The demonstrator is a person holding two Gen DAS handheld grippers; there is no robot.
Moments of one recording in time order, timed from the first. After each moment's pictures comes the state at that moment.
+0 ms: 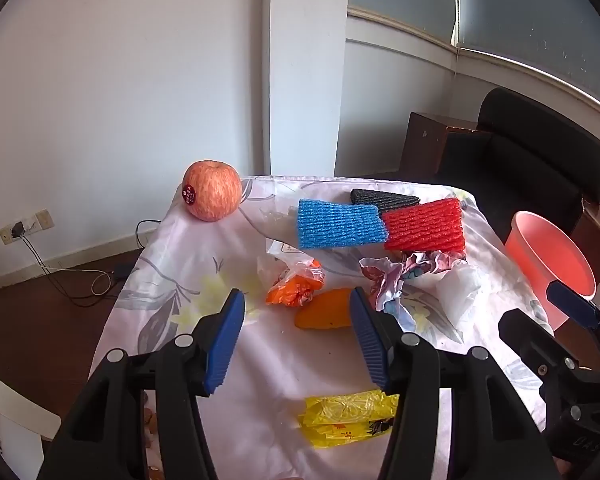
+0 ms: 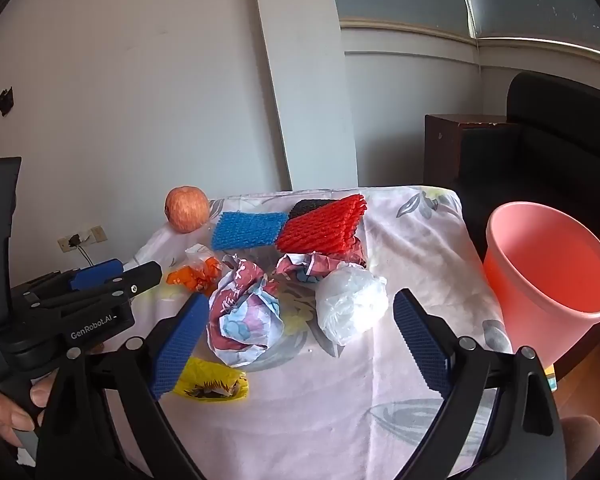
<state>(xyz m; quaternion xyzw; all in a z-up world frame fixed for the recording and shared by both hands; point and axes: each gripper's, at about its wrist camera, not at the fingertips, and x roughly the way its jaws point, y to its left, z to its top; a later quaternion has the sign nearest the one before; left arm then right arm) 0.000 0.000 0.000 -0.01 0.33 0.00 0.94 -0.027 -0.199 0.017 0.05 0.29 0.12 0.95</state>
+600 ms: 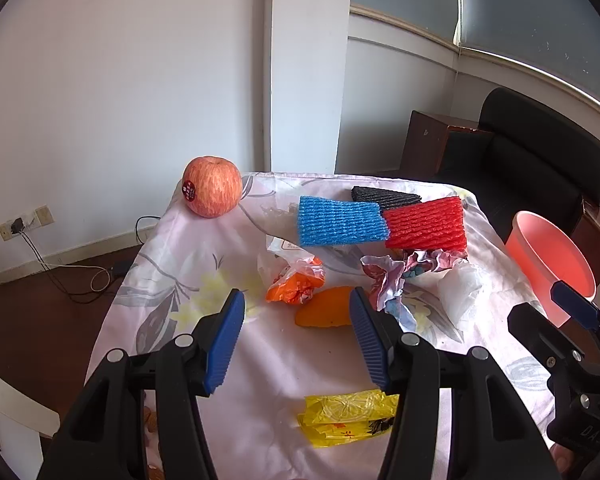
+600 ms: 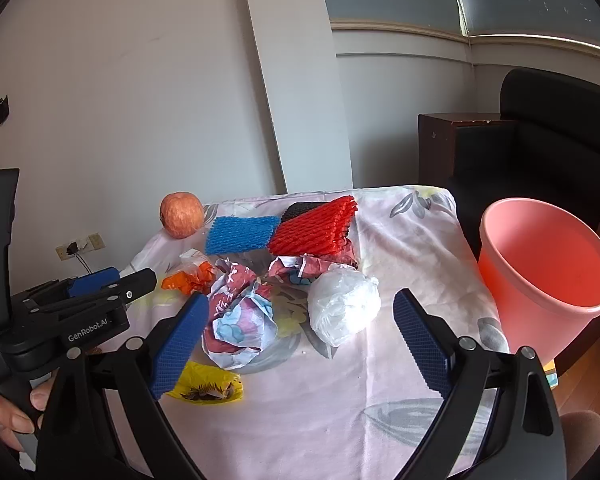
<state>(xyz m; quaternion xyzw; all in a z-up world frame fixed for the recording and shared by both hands) 0.001 -0.001 -0.002 -0.02 0.33 0.00 0.94 -0.025 -0.202 0.016 0.06 0.28 0.11 0.95</state>
